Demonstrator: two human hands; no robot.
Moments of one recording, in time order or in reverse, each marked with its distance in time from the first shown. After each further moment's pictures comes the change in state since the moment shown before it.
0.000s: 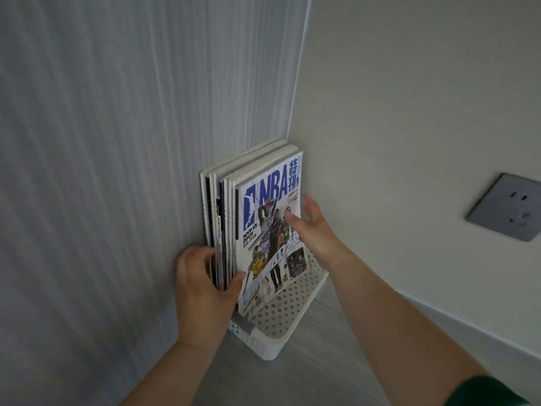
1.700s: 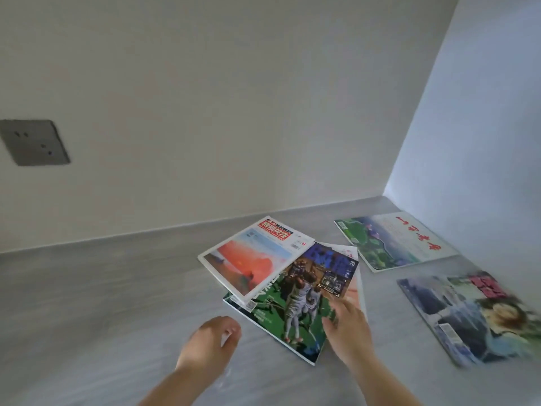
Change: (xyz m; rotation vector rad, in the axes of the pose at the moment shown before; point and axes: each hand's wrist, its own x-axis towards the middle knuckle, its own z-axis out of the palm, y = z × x) left_hand -0.497 0.250 0.151 0.009 -1.234 0.494; right_hand -0.635 0.242 -0.382 -0.715 0.845 0.693
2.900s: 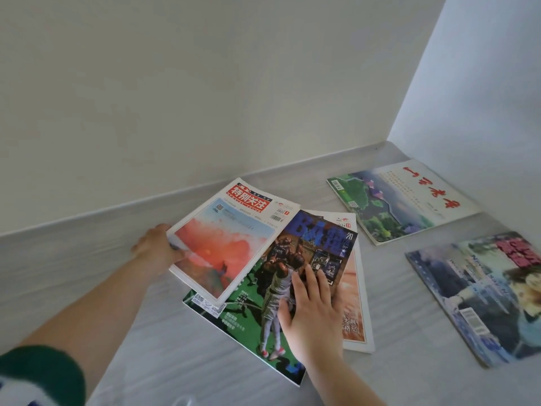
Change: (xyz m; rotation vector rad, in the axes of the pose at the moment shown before) left_hand 0.197 -0.036 -0.003 0.320 -0.054 -0.447; right_hand 0.037 -0.013 0.045 -0.224 0.032 -0.073
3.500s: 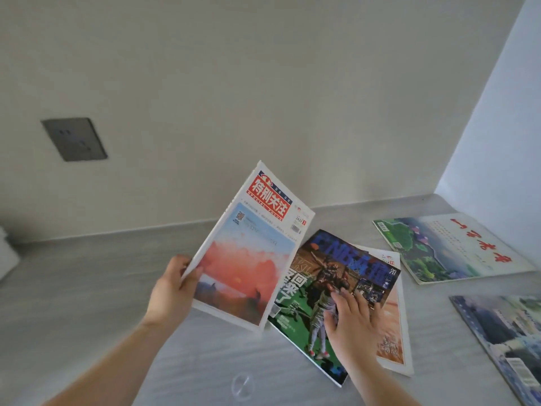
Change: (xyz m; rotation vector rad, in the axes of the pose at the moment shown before) left_hand -0.146 -0.063 -0.055 -0.618 0.400 0.198; right_hand -0.004 -0.009 -0.010 0.016 -0.012 -0.047
